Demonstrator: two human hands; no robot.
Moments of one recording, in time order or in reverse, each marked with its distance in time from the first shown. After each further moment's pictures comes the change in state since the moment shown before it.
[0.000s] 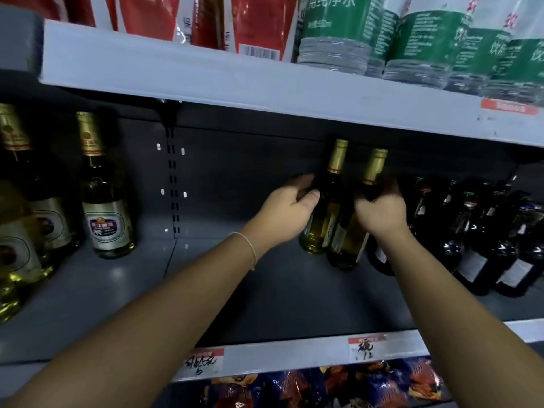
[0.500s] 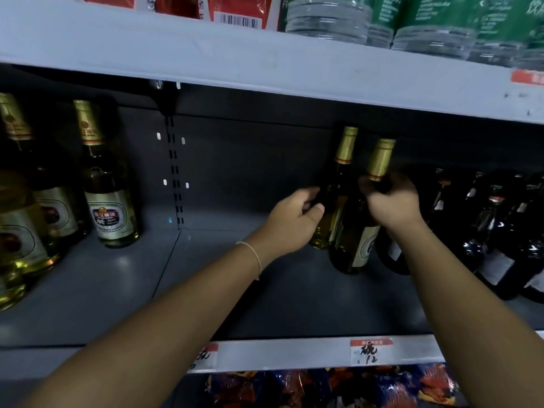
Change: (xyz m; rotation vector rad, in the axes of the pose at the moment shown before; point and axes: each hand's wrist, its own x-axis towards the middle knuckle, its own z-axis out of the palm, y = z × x) left_hand -0.001 -0.028 0.026 0.016 -0.006 -0.078; right_hand 0.023 0.016 0.009 0.196 -0.065 -0.053
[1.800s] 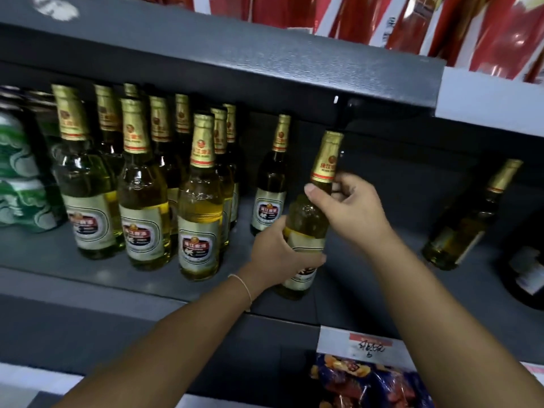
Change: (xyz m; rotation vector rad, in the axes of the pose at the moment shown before) left_hand -0.157 -0.110 -0.242 0.065 0.318 -0.135; right_hand -0.195 -0.214 0.229 0.277 -0.432 -0.148
